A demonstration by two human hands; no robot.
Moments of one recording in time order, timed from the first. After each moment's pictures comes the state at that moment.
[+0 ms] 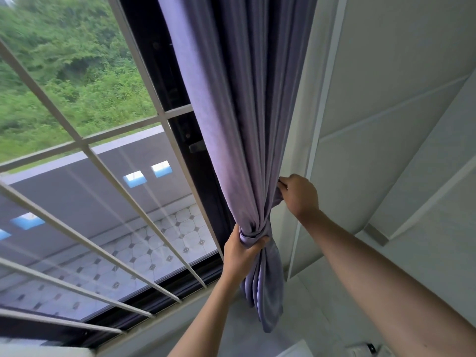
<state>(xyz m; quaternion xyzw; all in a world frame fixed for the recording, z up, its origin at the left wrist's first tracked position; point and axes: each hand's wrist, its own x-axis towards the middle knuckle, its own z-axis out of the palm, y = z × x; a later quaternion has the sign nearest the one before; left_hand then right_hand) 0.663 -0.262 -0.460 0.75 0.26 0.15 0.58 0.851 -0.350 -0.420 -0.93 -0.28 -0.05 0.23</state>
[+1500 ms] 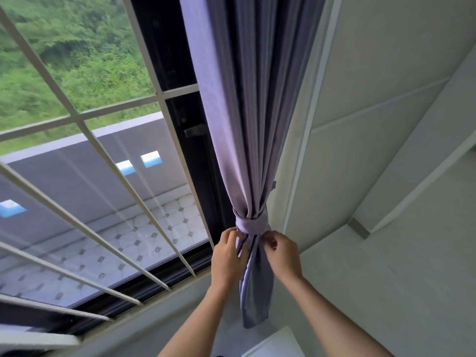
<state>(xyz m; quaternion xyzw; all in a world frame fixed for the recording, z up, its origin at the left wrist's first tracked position) 0.632 -0.271 -0.512 0.90 0.21 0.21 0.31 0.709 -0.397 -0.500 -0.88 -0.15 0.10 0.45</state>
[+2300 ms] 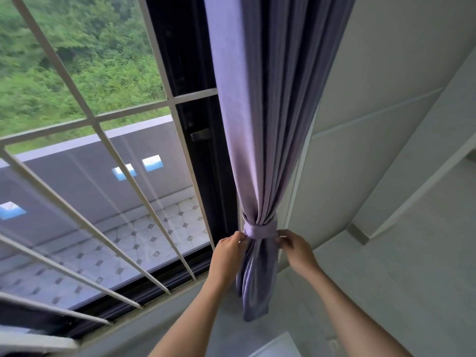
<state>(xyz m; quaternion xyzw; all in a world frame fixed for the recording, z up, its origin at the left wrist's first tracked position) 0.636 -0.255 -0.503 0.93 0.16 0.17 0.28 0.734 -0.420 -0.490 -0.86 -0.13 0.20 0.46</state>
